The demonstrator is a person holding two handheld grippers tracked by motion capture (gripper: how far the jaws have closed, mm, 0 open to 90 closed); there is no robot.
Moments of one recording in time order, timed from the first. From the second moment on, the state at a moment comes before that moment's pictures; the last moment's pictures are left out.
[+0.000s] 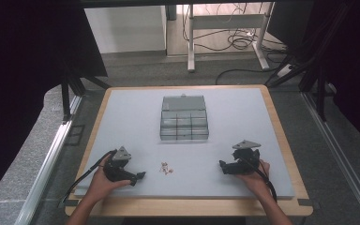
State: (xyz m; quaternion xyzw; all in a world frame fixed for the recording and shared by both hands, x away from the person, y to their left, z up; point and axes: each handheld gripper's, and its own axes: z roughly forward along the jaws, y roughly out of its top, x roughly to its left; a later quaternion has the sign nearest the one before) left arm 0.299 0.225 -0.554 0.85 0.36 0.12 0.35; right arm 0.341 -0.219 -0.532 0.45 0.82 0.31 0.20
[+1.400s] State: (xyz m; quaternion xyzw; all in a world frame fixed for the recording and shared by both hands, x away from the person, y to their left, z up) left arm 0.299 0.225 -0.554 0.85 0.36 0.12 0.35; right arm 0.313 -0.227 -0.485 0.41 0.82 0.36 0.17
